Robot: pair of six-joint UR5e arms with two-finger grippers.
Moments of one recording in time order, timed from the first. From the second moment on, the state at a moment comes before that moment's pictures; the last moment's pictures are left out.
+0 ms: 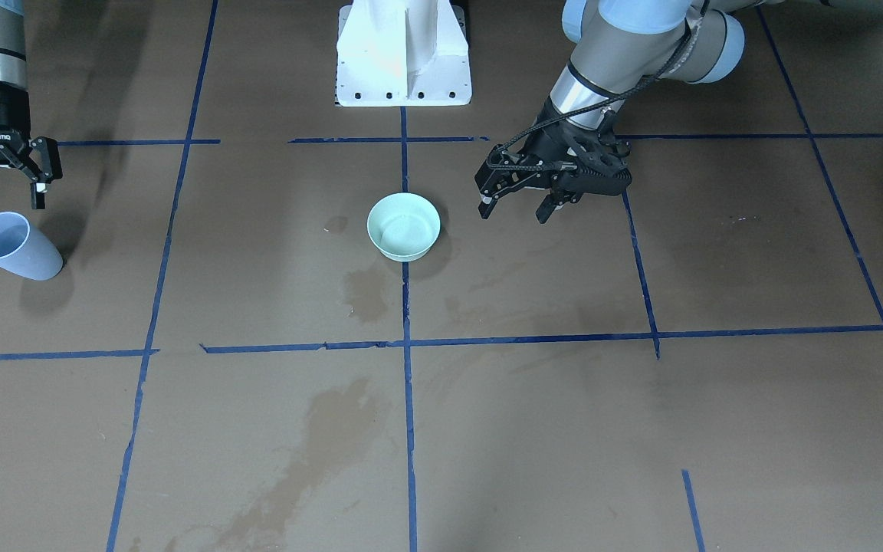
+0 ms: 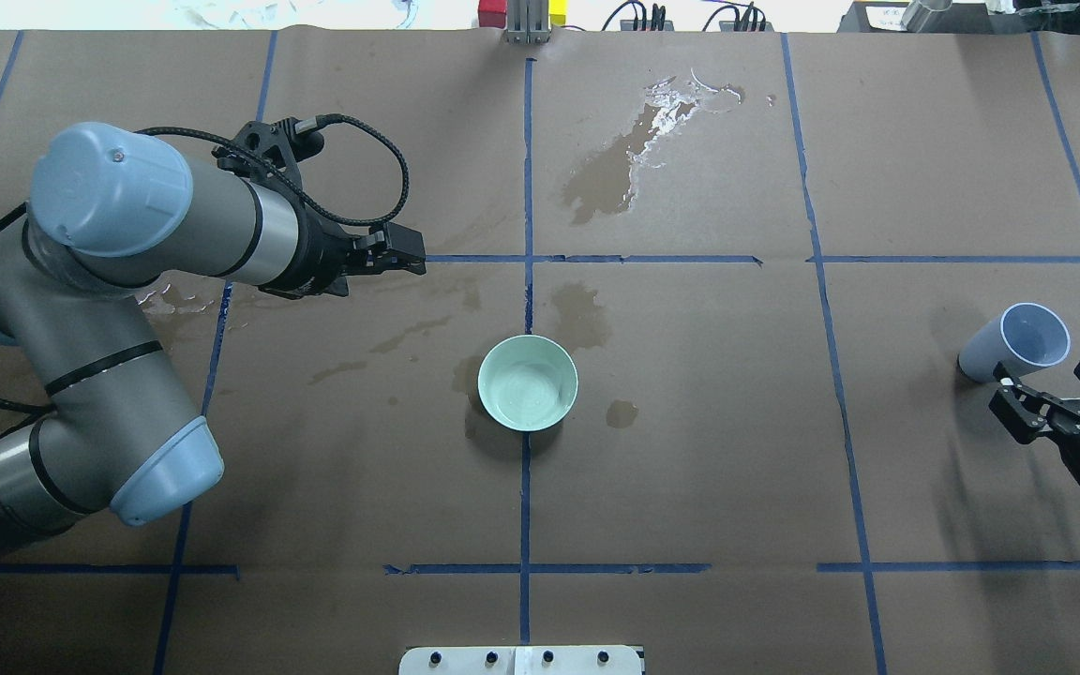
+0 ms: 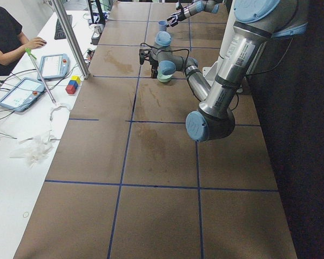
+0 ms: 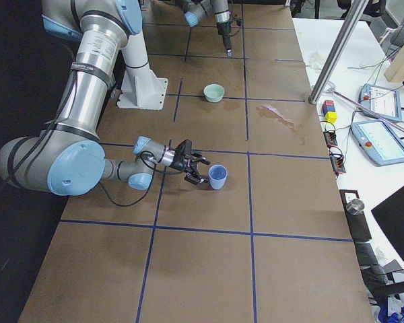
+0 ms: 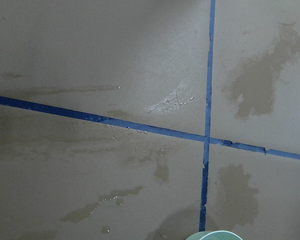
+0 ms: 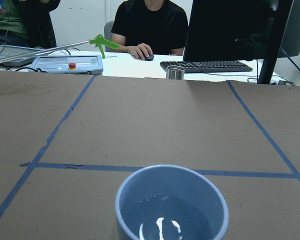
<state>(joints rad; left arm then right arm) -0.67 -2.04 -1.88 -1.93 -1.90 -1.41 0.20 -2.03 1.75 -0.40 0.62 1.35</state>
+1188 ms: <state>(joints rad) -0.67 -2.04 -1.90 -1.93 -1.90 -1.41 0.19 -1.91 1.57 -0.36 0.53 1.34</state>
